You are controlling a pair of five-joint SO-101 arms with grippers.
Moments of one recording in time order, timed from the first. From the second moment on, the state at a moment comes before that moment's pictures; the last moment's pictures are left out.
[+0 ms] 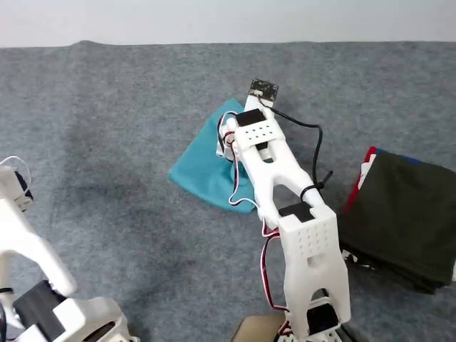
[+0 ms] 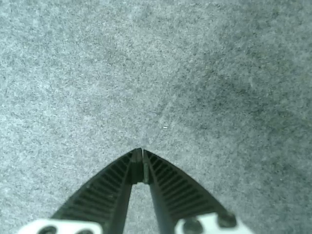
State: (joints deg) left arm -44.6 -5.9 10.4 84.6 -3.6; right arm -22.6 42.9 -25.9 69.6 -37.5
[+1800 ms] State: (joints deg) left arm -44.6 -5.9 10.4 84.6 -3.6; right arm 17.7 -15.7 -9.1 100.5 13.8
